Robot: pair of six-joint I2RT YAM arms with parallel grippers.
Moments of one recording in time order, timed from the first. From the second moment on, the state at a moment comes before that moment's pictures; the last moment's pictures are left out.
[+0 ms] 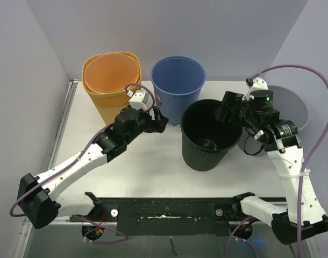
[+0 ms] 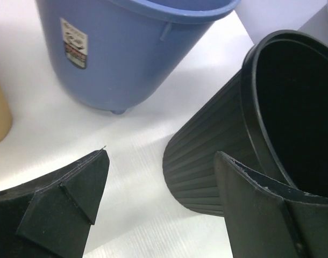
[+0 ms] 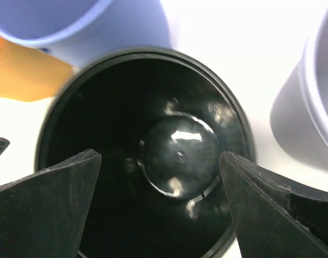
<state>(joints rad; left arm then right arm) -0.76 1.25 1.03 -0.05 -0.16 -0.51 0.25 1.07 1.44 -0.98 0.07 0.37</state>
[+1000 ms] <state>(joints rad) -0.76 0.93 0.93 -0.38 -0.56 -0.63 0.85 1.30 1.47 -1.05 0.09 0.22</state>
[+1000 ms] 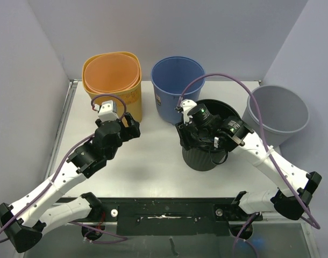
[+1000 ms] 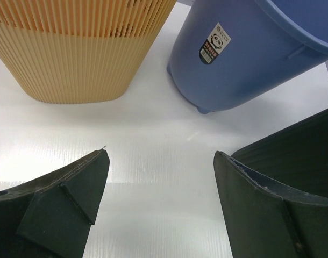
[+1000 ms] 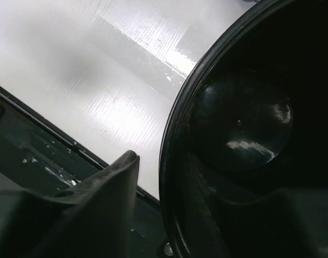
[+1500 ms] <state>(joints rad) -0.76 0.88 0.92 -0.37 -0.58 -0.64 0.86 1.31 1.50 -1.04 0.14 0.20</state>
